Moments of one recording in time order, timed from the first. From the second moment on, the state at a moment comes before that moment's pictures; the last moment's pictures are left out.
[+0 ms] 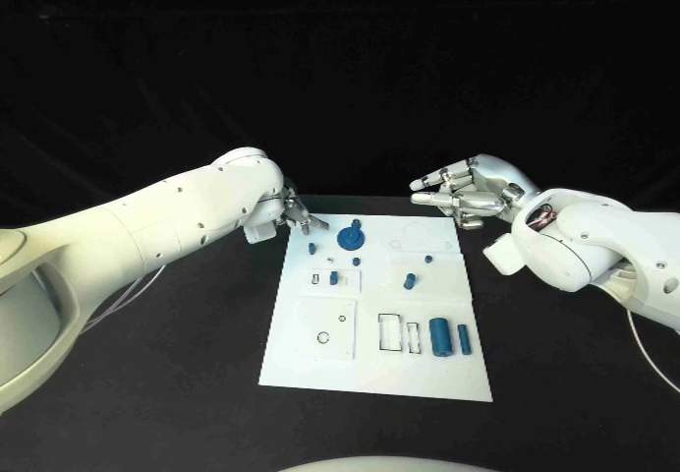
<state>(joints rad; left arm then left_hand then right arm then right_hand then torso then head) 1.35 -0.40 -0.02 0.89 -1.01 0.22 -0.59 1.12 -0.03 -0.06 0.29 0.05 0.93 0.05 0.56 0.65 1.31 -0.01 1.17 1.08 1.46 -0.08 1.57 1.31 0.05 1.47 0.03 1.43 1.31 1.29 -0.94 -0.02 1.60 -0.64 -0.30 0.12 1.27 0.00 0.01 0.05 0.20 0.97 0.15 0.08 0.07 1.18 0.06 0.87 0.97 1.46 -0.01 1.32 1.23 0.07 1.34 0.09 1.35 1.18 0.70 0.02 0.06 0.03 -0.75</state>
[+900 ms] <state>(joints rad) 1.34 -0.39 -0.02 0.87 -1.05 0.28 -0.55 1.17 0.00 -0.06 0.28 0.05 0.94 0.05 0.57 0.65 1.31 -0.02 1.17 1.08 1.46 -0.08 1.57 1.31 0.05 1.46 0.03 1.43 1.31 1.29 -0.93 -0.02 1.59 -0.64 -0.29 0.13 1.27 0.00 0.00 0.06 0.20 0.97 0.15 0.08 0.07 1.18 0.06 0.87 0.97 1.46 -0.01 1.32 1.23 0.07 1.34 0.09 1.35 1.18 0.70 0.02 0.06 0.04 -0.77</state>
